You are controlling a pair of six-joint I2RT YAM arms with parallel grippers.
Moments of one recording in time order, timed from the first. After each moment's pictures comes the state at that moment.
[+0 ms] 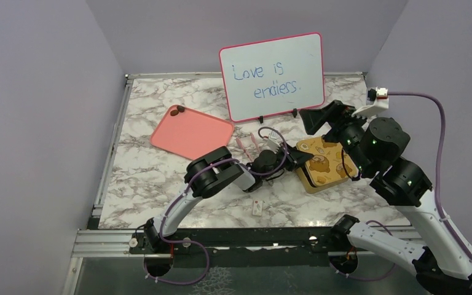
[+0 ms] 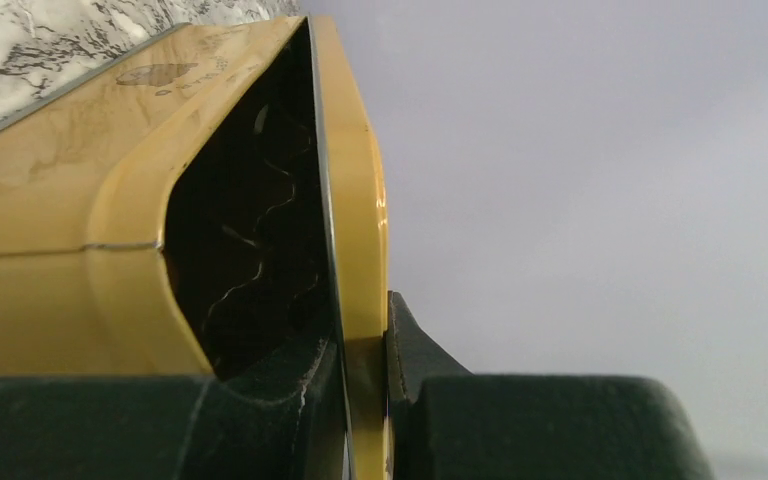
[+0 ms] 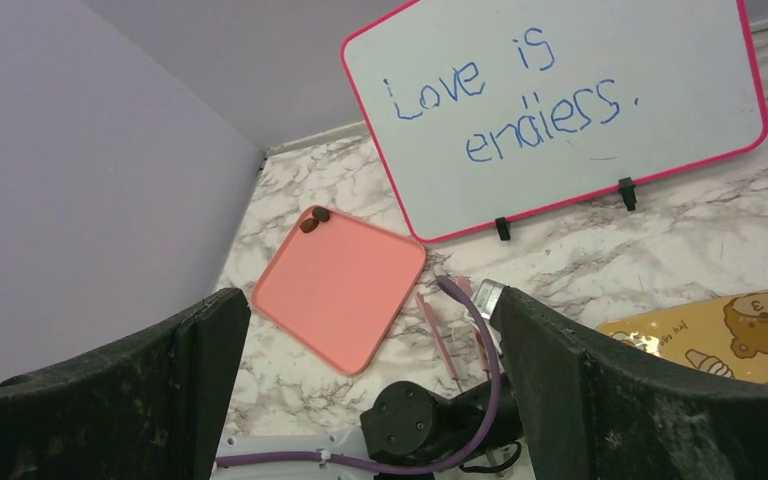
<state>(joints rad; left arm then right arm) -1.00 2.35 1.20 1.20 0.01 -1.47 0.71 0.82 1.25 -0.52 0.41 0.54</state>
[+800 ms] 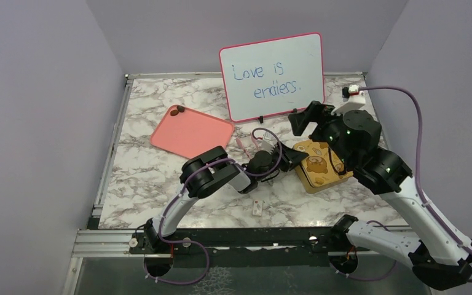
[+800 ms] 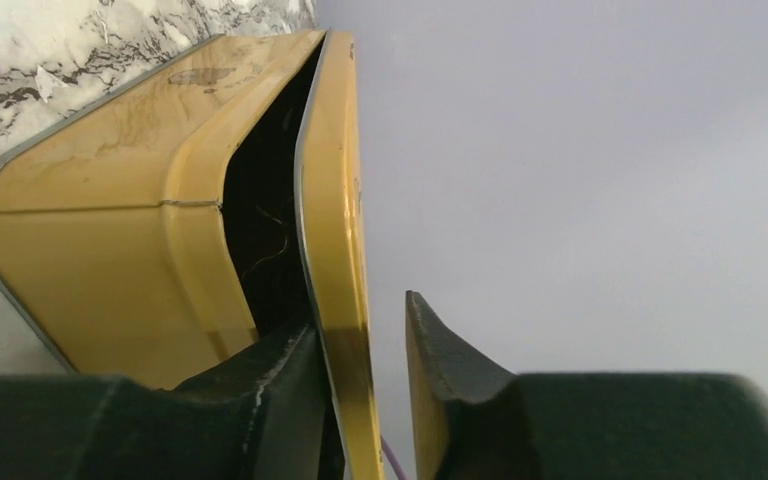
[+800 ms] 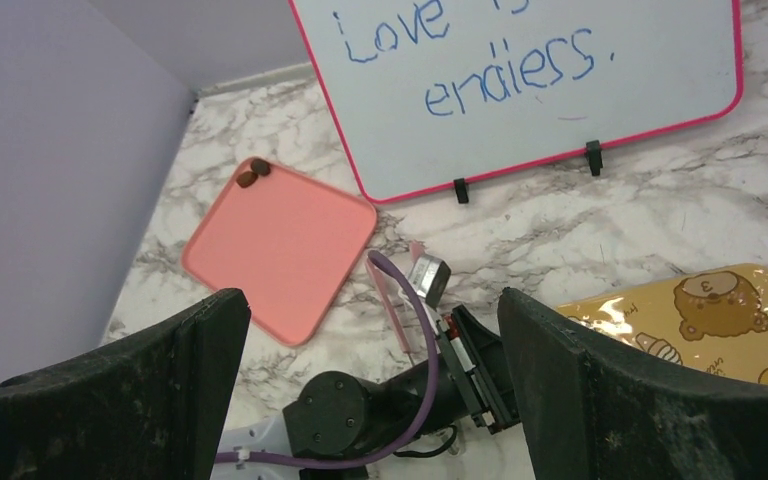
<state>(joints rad) -0.99 2.30 1.09 1.22 -0.02 -1.48 0.71 0.88 1.21 -0.53 0.41 0.50</state>
